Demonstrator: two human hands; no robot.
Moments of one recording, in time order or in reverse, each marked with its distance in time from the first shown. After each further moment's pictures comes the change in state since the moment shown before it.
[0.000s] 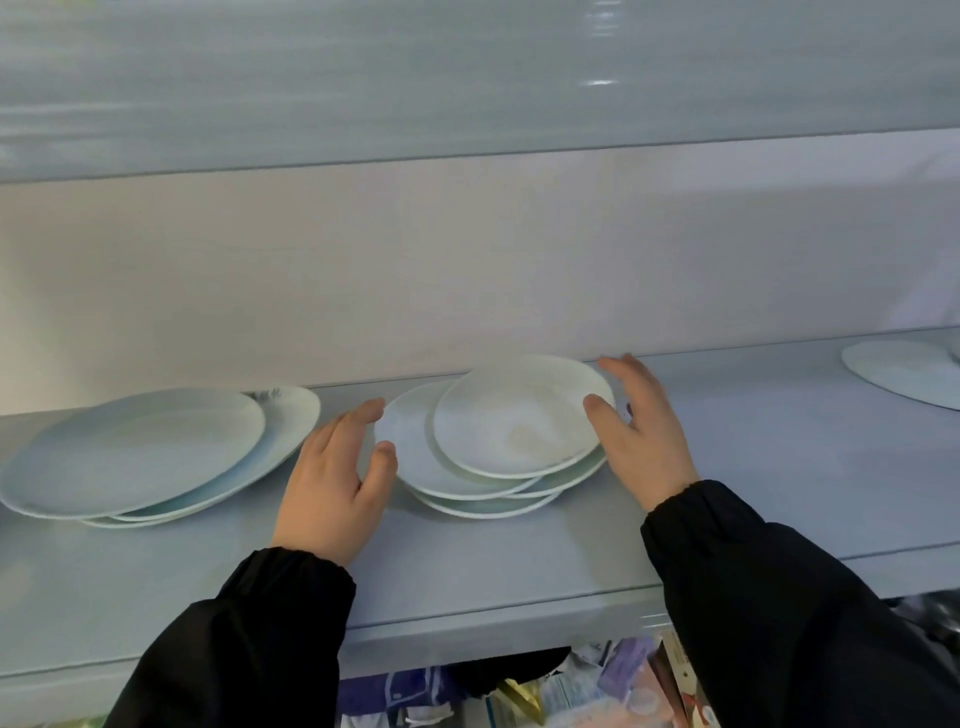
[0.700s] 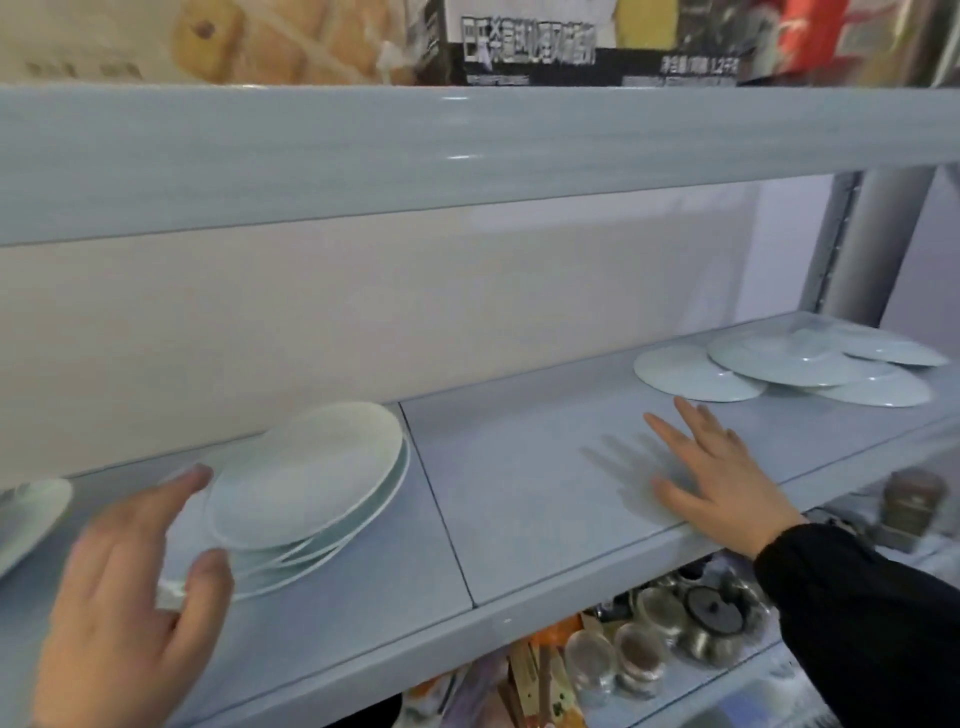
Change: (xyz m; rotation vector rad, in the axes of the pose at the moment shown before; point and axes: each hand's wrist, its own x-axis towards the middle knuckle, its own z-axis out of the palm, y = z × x) left_hand -0.036 0.102 0.015 0.057 0.135 0.266; right_hand -0.040 0.135 -0.266 -0.847 -0.169 0.052
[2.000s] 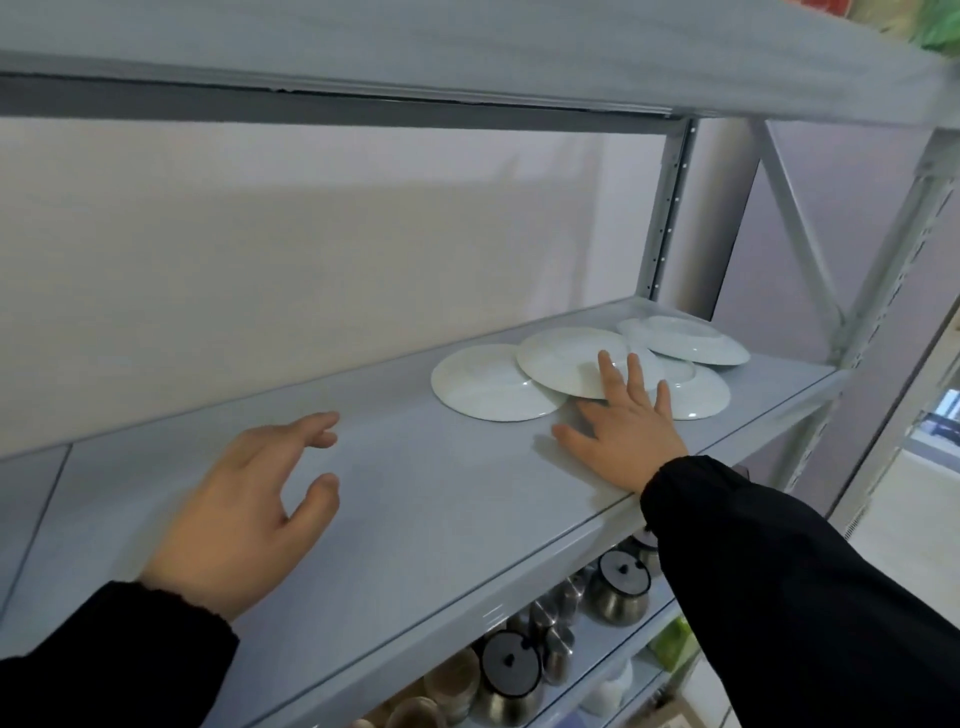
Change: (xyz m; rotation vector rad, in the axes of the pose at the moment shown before) left_hand 0.078 0.203 0.300 -0.217 -0.405 0.158; right_hand 0.086 0.219 -0.040 -0.235 -0.041 0.263
